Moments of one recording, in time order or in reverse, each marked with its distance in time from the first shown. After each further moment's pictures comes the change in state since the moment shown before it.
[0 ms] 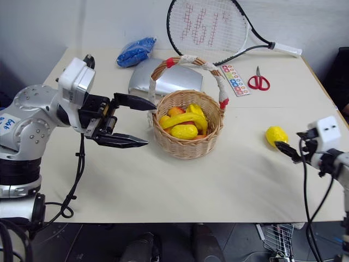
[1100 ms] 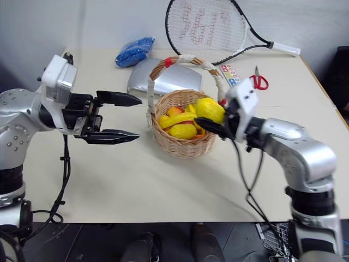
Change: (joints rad) left arm 0.064 0.061 0.091 -0.075 -0.043 0.060 0.095; right arm -0.310 0.255 0.287 -0.633 0.243 0.425 -0.232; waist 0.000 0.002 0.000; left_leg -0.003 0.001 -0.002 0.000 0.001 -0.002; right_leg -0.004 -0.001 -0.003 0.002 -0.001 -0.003
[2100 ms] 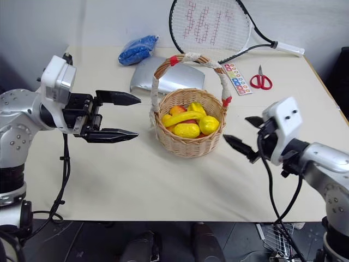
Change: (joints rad) left arm -0.004 -0.002 -0.009 0.054 0.014 -0.058 -0.022; right arm 0.341 -0.155 -0.410 -0.285 0.129 0.160 -0.009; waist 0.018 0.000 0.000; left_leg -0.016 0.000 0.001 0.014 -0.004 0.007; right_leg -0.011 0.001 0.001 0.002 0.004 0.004
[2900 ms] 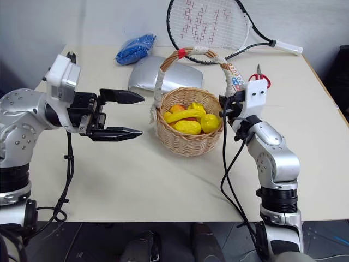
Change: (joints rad) left arm -0.009 -0.035 0.002 -0.016 0.004 0.020 0.053; right arm -0.252 0.405 0.277 0.446 -0.323 -0.432 -0.272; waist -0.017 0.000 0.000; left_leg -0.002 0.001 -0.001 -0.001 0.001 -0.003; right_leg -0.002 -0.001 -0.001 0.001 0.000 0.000
